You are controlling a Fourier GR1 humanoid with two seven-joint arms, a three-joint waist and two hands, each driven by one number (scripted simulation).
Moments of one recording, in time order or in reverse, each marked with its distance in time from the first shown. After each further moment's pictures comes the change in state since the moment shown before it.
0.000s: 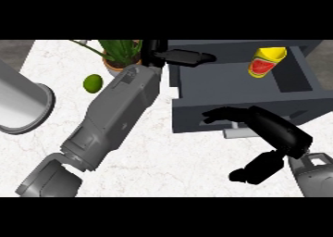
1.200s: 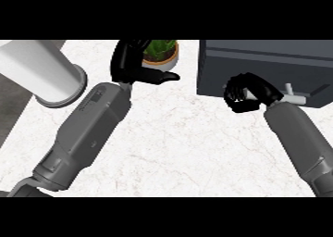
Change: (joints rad) left arm 0.287 0.117 -0.008 -0.302 0.024 -0.190 0.008; right arm -0.449 0.057 -0.103 1.115 0.332 -0.352 -0.495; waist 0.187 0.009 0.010
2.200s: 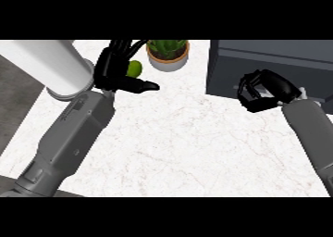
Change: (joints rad) left arm 0.111 0.080 -0.011 -0.090 0.018 -0.097 0.049; right arm -0.002 -0.058 -0.104 0.034 -0.162 0.213 -0.059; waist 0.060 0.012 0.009
